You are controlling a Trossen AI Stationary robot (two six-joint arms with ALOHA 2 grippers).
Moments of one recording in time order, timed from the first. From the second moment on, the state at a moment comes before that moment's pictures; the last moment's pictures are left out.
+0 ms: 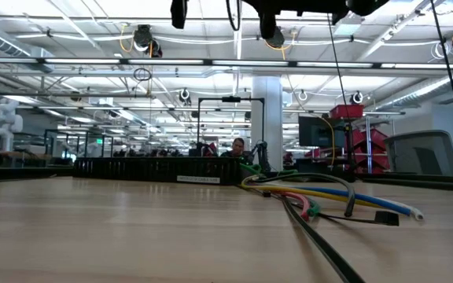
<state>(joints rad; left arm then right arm) -0.04 1.24 0.89 0.36 -0.10 -0.38 -0.25 1.42 1.04 0.44 -0.27 0.20</state>
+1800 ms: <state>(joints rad) 0.14 1.30 0.89 0.60 0.36 -1.07 -0.21 1.51 1.04 0.68 -0.24 0.12</state>
